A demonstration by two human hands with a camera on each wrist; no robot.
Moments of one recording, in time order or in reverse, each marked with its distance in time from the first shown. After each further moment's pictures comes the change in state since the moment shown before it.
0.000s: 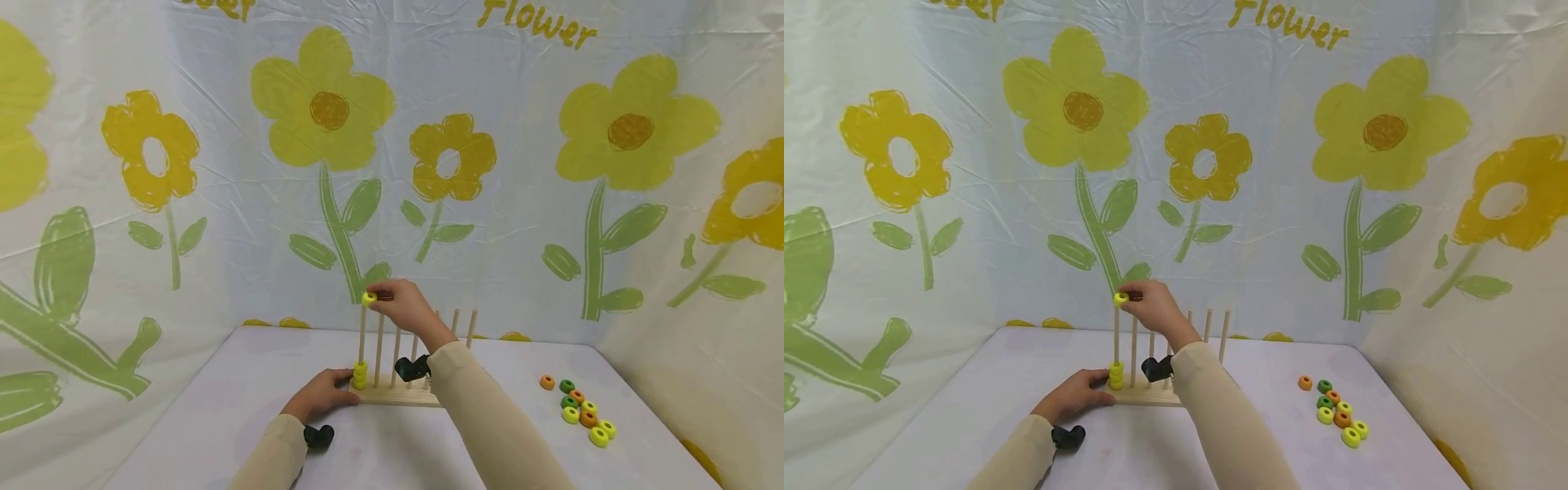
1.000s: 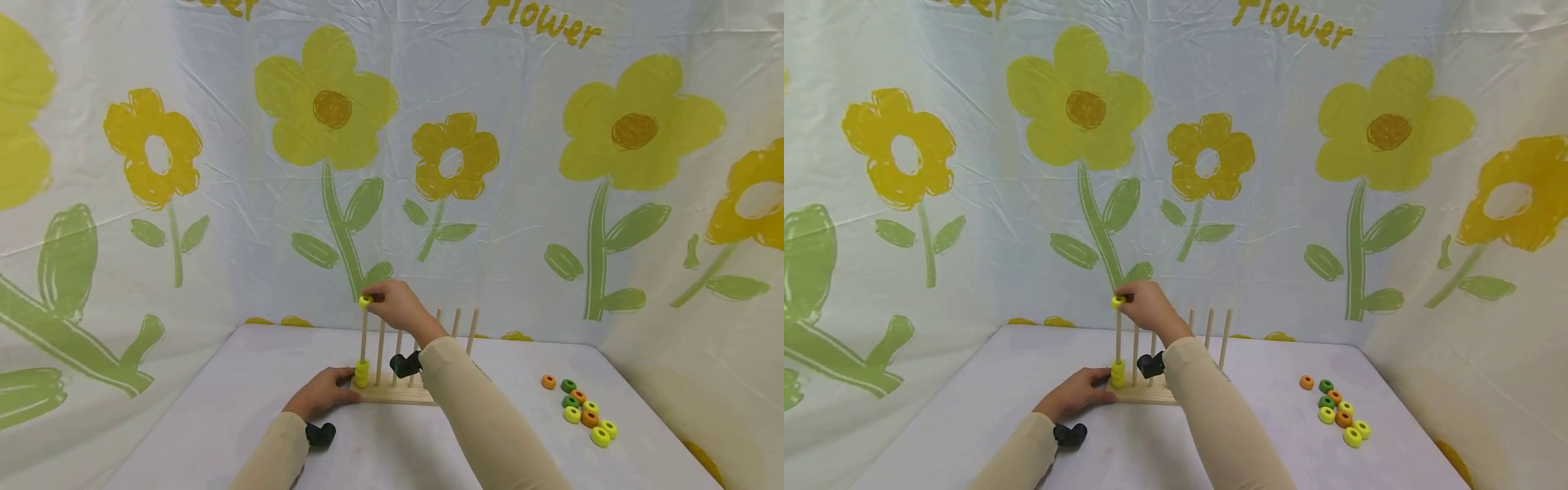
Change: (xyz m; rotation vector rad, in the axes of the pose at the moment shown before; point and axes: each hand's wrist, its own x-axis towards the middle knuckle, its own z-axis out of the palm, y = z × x) left_hand 0.003 -0.004 0.001 0.008 0.002 -0.005; right_hand 0.009 -0.011 0.010 -0.197 -0.043 -0.012
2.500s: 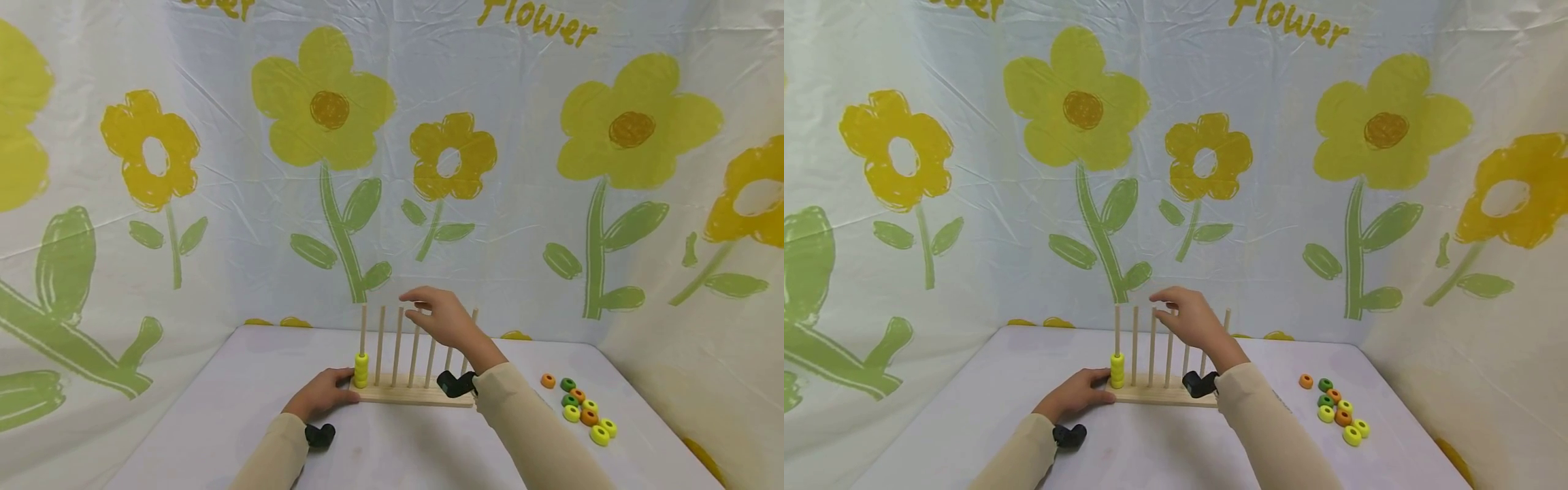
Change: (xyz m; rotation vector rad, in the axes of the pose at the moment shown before) left_hand -0.004 0.007 0.000 0.061 -0.005 0.005; right_hand -0.067 0.036 -0.037 -0.019 0.162 -0.141
